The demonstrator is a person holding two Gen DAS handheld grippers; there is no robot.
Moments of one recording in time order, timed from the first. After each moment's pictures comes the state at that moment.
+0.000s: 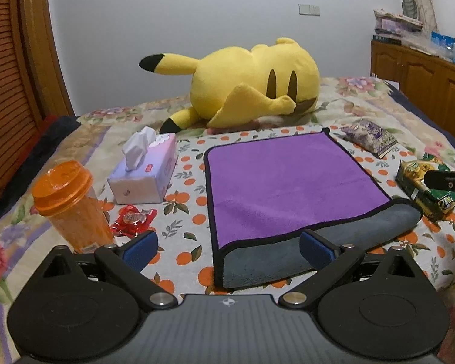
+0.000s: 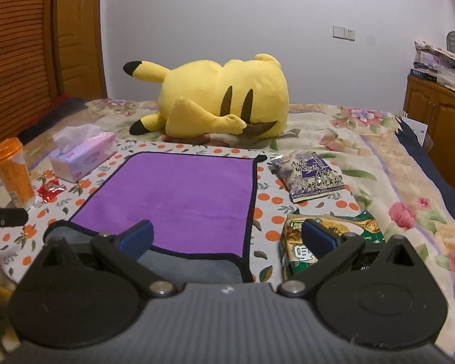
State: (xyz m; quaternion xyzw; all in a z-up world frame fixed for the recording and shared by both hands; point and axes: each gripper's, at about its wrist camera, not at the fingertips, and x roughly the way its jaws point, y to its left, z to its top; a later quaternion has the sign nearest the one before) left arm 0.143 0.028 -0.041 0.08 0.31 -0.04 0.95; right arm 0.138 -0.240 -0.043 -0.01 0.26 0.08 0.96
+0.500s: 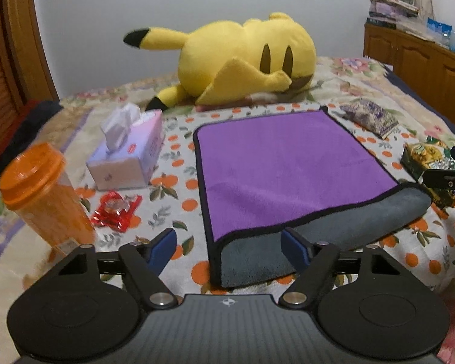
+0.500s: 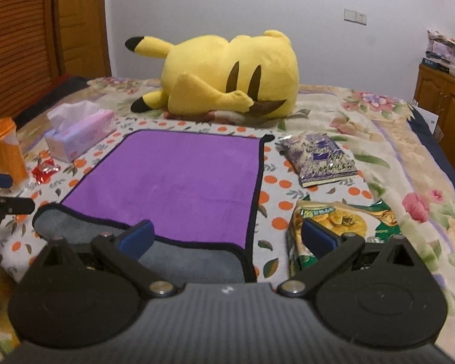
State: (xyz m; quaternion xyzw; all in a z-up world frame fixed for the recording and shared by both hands) left arm 0.176 0.034 -0.067 0.08 0.36 -0.07 0.93; right arm 0.160 -0.236 -0.061 -0.03 0.30 0.10 0.95
